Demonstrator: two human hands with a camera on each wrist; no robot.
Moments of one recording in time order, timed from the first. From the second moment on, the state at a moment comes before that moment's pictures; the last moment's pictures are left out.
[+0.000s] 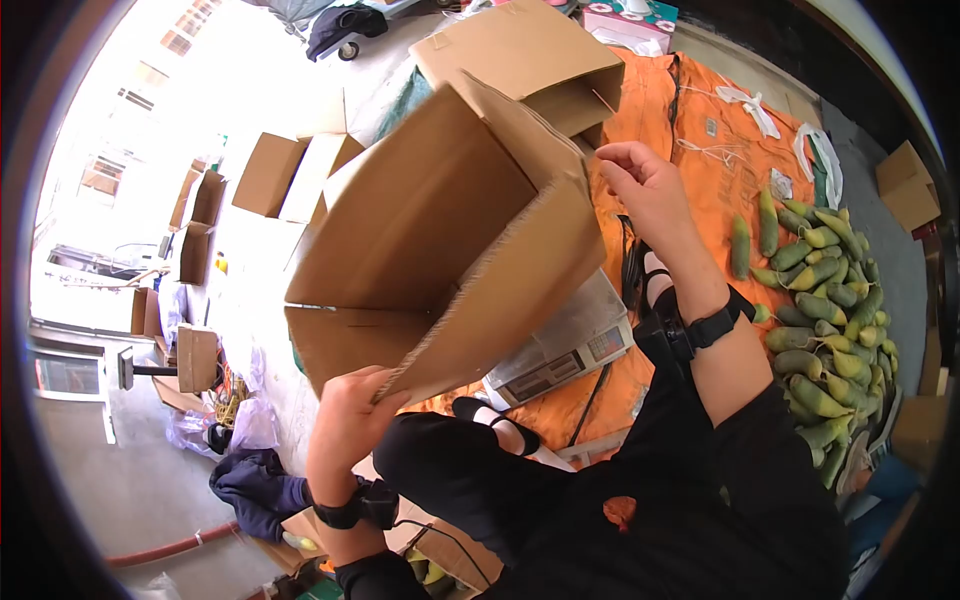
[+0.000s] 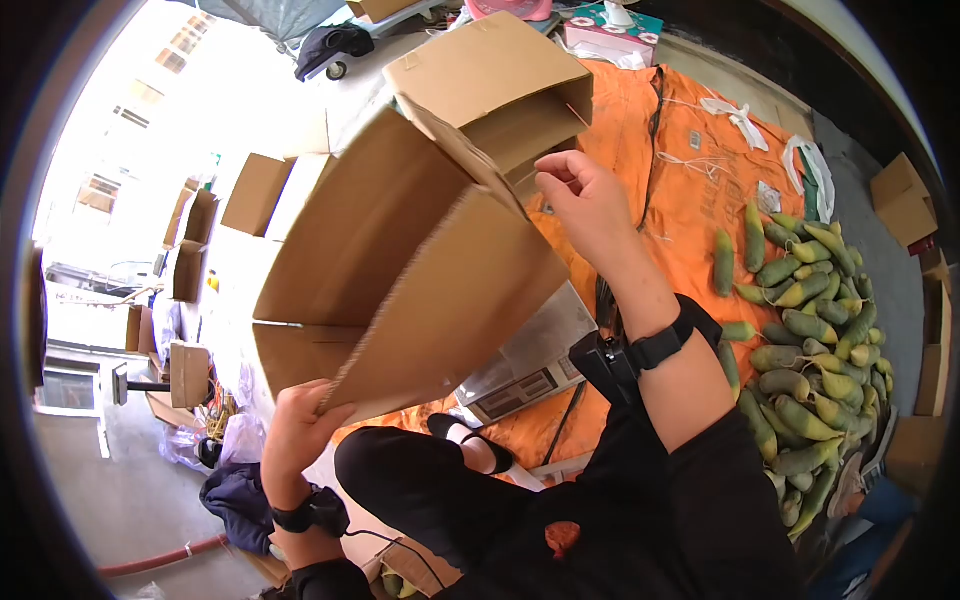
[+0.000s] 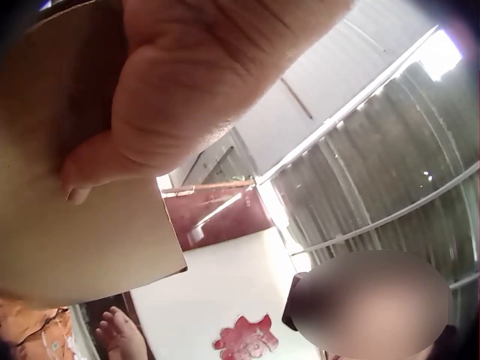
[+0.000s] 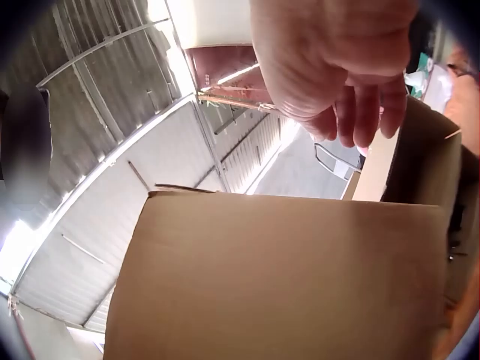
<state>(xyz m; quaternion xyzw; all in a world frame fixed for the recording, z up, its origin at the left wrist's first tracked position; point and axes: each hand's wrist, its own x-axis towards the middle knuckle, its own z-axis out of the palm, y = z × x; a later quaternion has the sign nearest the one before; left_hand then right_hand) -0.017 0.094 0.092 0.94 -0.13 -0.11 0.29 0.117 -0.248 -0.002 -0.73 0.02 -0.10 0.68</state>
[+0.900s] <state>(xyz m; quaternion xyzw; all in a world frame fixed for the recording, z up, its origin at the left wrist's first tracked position) -0.011 0.040 0.056 0.94 -0.21 -0.21 0.17 0.096 -0.271 0.007 -0.75 0.01 -0.13 0.65</state>
